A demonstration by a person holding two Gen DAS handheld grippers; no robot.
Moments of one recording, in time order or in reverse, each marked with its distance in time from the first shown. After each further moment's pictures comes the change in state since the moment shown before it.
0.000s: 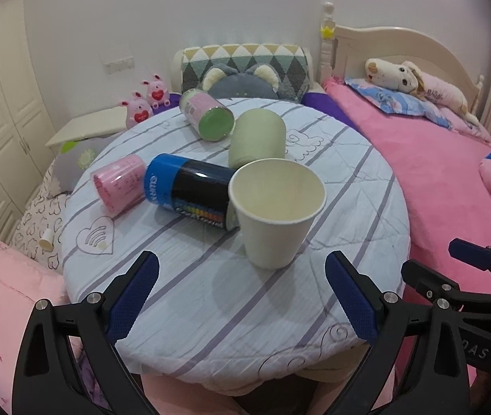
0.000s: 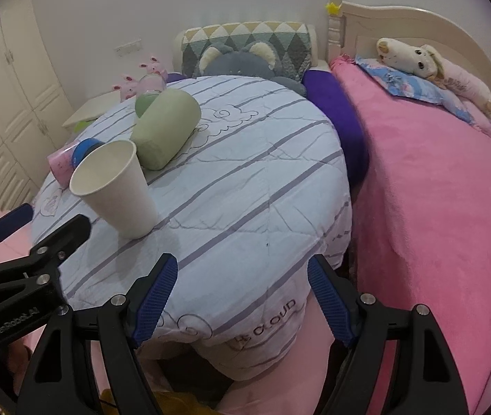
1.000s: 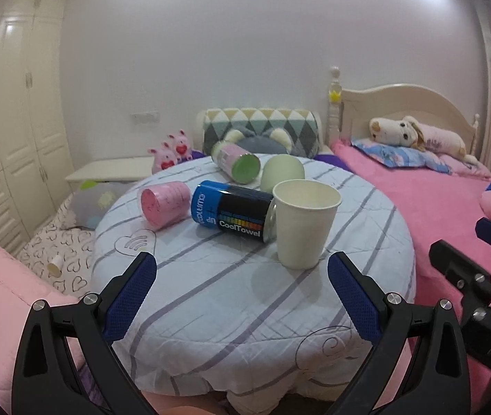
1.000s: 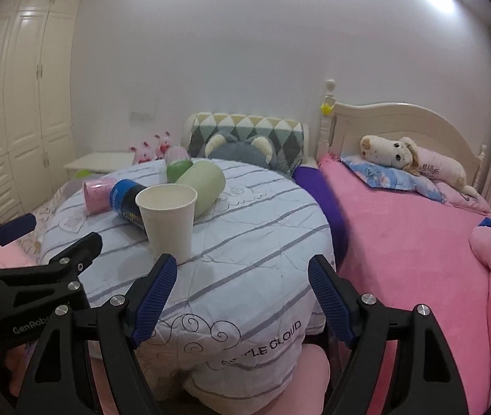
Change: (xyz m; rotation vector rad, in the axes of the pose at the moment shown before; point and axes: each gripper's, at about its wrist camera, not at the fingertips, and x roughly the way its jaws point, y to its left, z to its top) left arm -0.043 0.028 -0.067 -0.045 -0.329 0.044; right arm -0.052 0.051 -0.059 -0.112 -0.442 -0.077
